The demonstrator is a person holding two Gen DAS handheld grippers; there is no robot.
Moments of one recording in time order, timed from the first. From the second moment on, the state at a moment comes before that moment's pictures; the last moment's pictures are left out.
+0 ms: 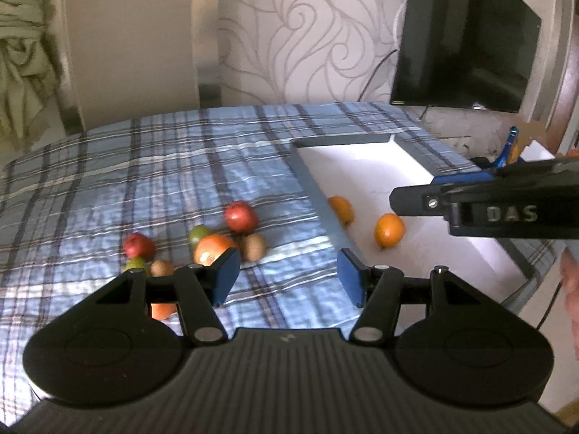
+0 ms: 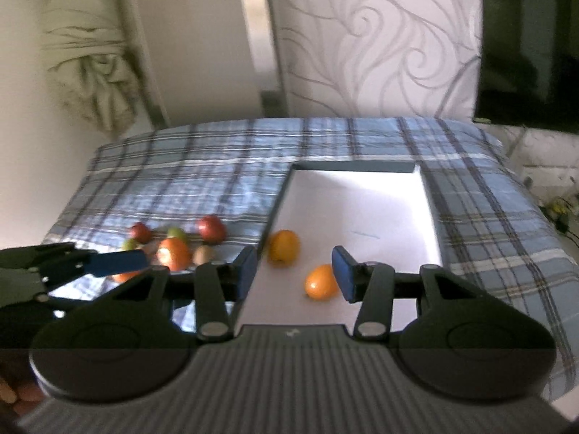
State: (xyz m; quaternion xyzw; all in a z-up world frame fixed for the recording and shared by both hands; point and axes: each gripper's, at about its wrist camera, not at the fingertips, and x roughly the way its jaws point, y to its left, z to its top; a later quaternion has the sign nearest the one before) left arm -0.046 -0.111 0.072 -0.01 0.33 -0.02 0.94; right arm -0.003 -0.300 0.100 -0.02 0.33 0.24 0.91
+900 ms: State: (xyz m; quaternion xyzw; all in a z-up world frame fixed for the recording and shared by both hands) left arm -0.041 -0.026 0.025 -0.02 0.37 0.06 0.93; right arm -0.022 -0.234 0.092 -0.08 0.37 0.30 0.88
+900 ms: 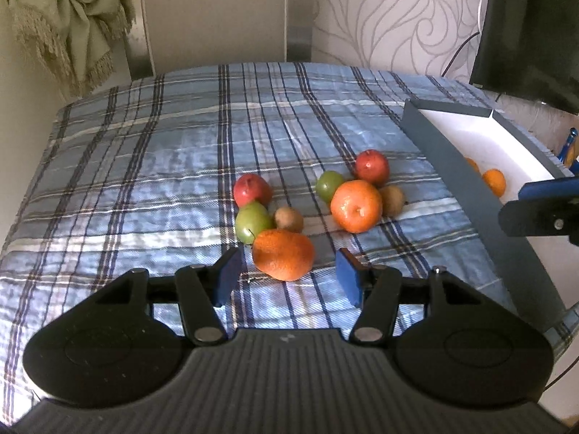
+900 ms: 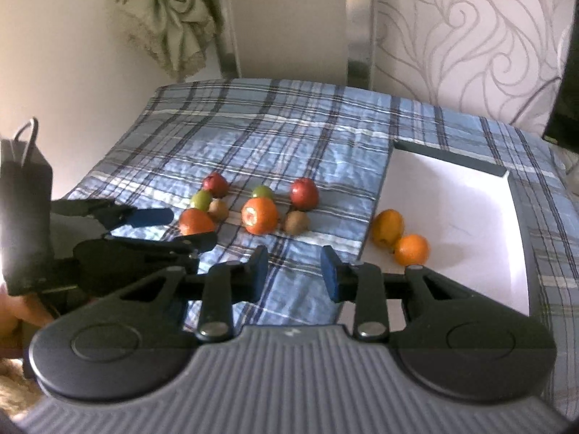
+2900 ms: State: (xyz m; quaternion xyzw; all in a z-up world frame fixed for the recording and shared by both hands) left arm -0.071 0.015 0.046 -0.04 0.36 0.06 0.93; right arm -0.027 -0.203 0.101 -0.05 0.38 0.29 0.87
